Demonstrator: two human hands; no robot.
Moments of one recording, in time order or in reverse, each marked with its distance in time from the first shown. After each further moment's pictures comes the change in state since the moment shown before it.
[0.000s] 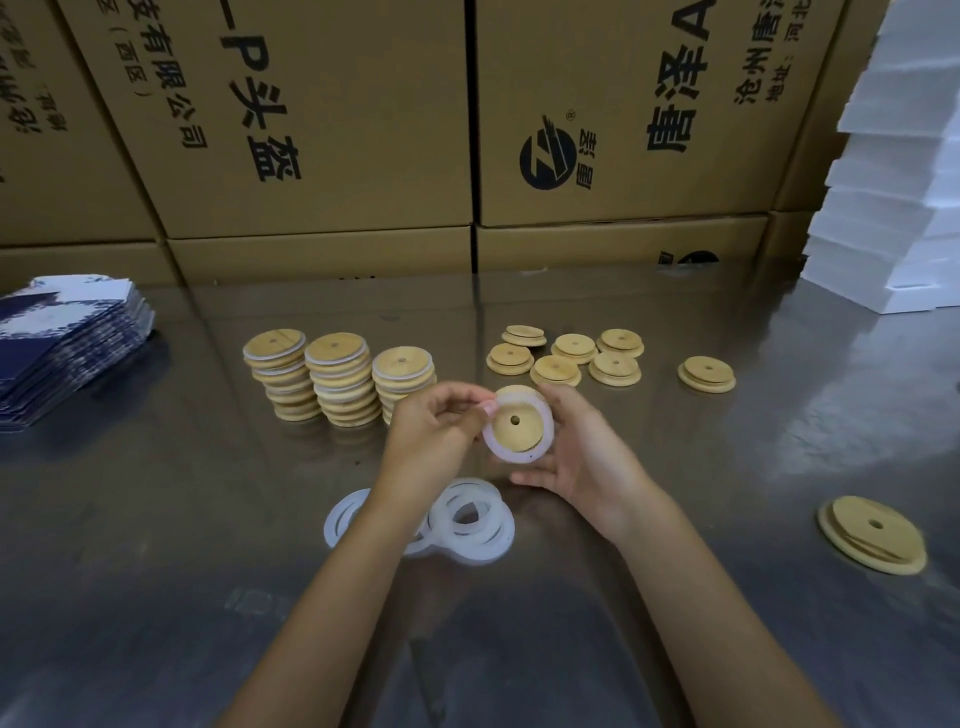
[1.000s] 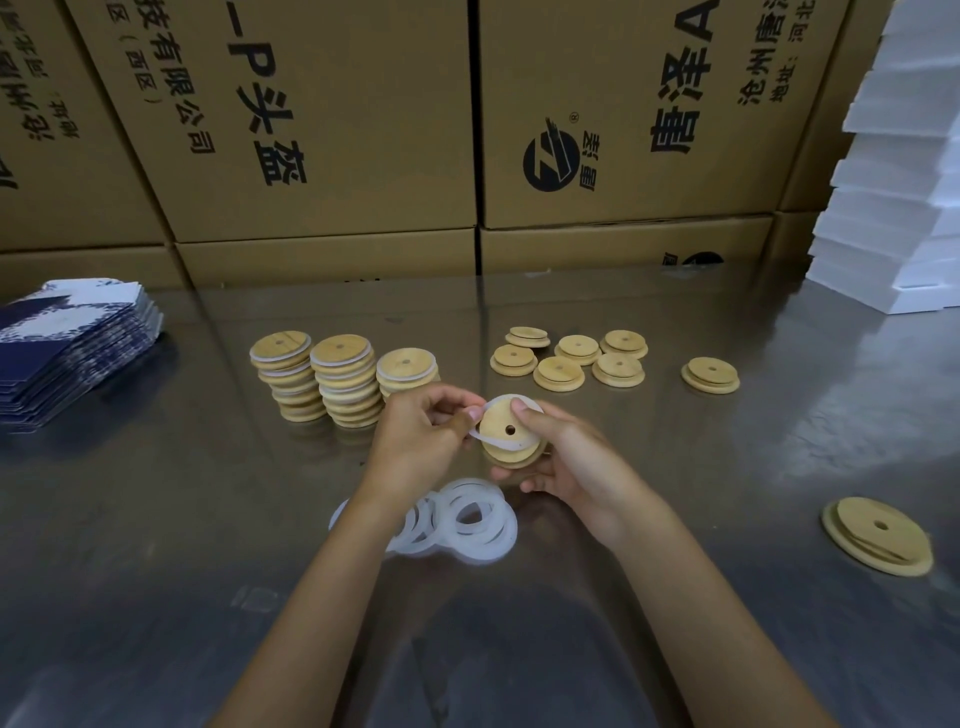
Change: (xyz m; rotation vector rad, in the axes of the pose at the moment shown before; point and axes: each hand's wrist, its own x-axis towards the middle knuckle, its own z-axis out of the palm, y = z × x) left_hand 0.008 -0.003 -0.015 0.151 -0.017 0.019; right_hand -0.004 0.003 0.008 -0.160 -0.028 -0.072
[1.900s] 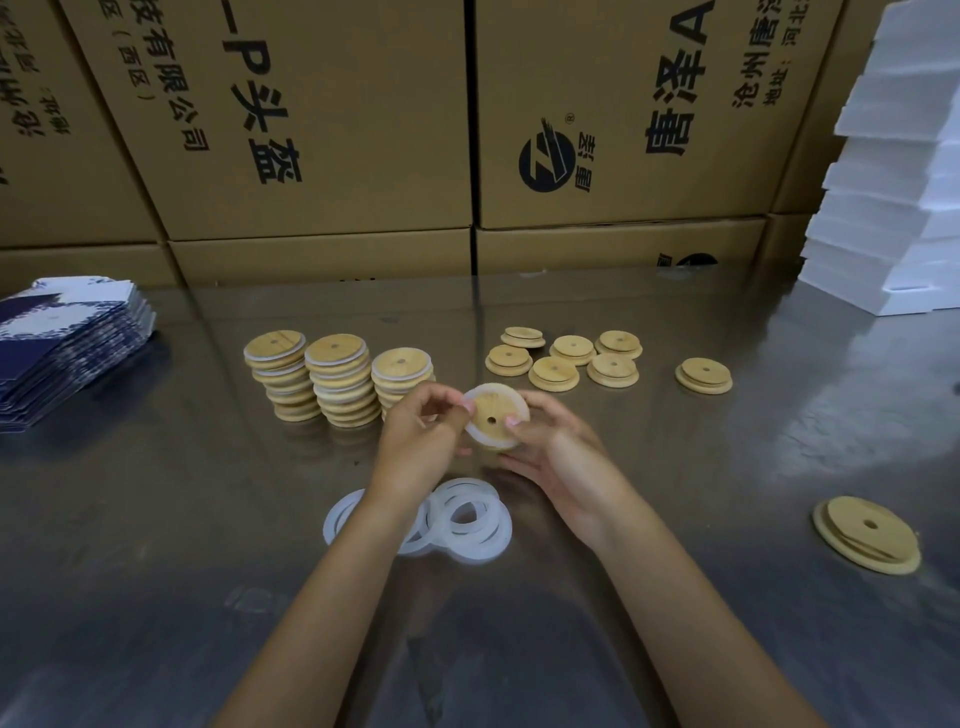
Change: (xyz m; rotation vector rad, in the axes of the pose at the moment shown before) left_hand -0.004 -0.003 0.011 -0.145 0.108 -0.108; right_hand 0.001 0.006 0.006 0.174 0.078 -0.107
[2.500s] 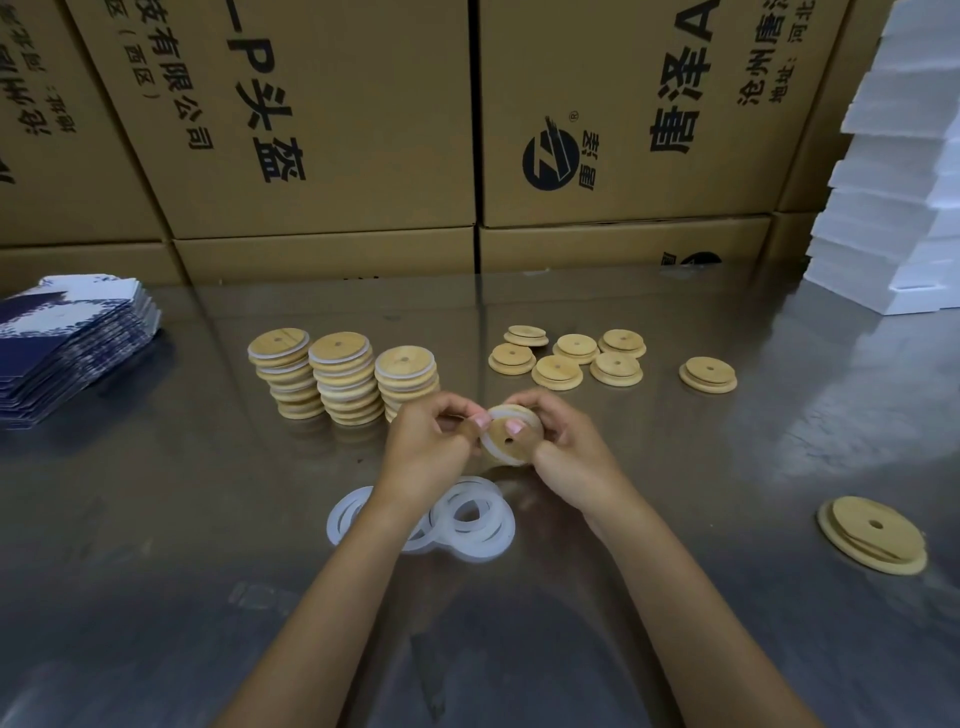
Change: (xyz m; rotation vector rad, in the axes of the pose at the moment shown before) left_hand 0.001 -0.004 0.000 0.173 -0.076 0.041; right_hand 0.001 0.000 -0.003 -0.520 0.041 -0.218
